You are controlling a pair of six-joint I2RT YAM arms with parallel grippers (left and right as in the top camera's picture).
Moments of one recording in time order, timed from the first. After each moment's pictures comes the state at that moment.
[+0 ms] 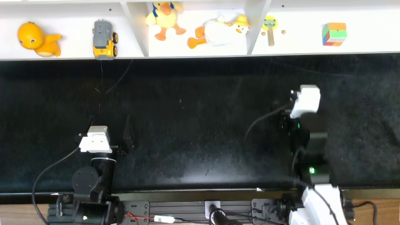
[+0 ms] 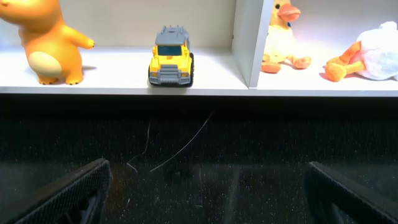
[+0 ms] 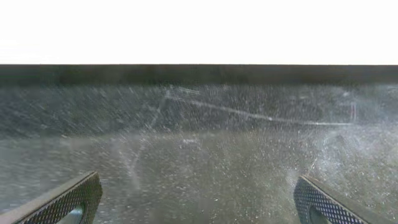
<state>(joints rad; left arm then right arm) -0.08 0.02 0.01 -0.08 -0.05 -0.04 0.05 0.74 0.31 0.00 0.14 0.02</state>
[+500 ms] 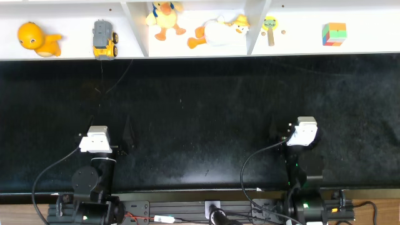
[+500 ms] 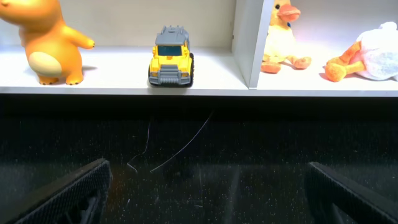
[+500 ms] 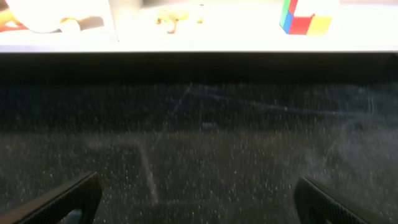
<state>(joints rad) -0.08 0.01 0.01 -0.08 -0.05 -0.04 0.05 0.24 0.02 -0.04 0.06 0.03</state>
